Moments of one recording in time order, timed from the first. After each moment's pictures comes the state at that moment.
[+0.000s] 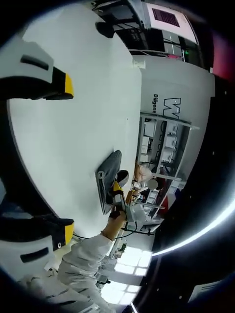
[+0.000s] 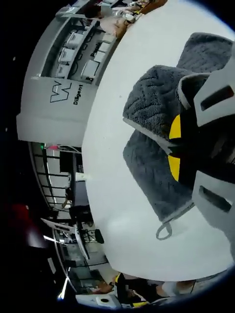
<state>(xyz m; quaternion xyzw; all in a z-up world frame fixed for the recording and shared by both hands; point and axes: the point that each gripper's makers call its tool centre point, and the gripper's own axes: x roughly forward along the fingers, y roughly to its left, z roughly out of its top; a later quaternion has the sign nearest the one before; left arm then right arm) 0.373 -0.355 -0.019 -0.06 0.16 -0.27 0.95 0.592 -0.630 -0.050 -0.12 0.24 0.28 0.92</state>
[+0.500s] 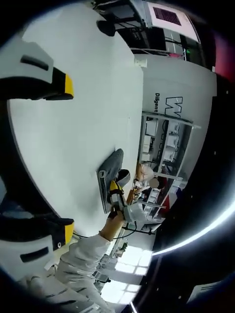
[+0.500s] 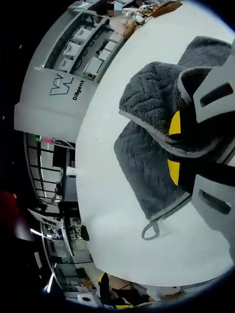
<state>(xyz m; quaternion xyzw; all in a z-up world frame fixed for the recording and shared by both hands) 0.373 -0.356 -0.020 -0.06 0.17 -0.27 0.95 0.583 -0.626 -0.058 -0.17 0.24 0.28 0.91</state>
